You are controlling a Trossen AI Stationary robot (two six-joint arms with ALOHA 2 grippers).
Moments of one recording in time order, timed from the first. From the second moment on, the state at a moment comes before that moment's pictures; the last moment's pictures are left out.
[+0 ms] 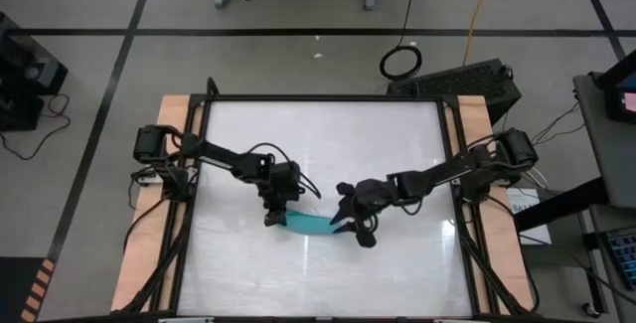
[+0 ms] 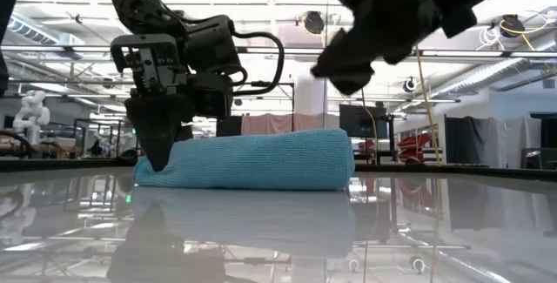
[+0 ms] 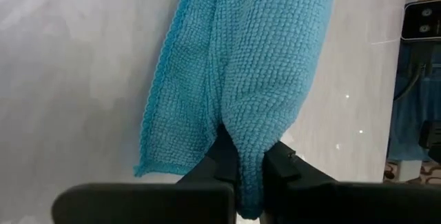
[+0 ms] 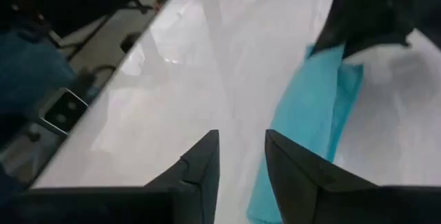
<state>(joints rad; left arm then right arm) 0.04 1.75 0.82 -0.28 0.67 -0.26 0.20 1.62 0.81 0.26 -0.24 0.12</state>
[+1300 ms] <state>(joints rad) 0.16 1.57 0.82 -0.39 0.74 -0.24 0.09 1.72 0.81 0.20 -0.29 0.40</state>
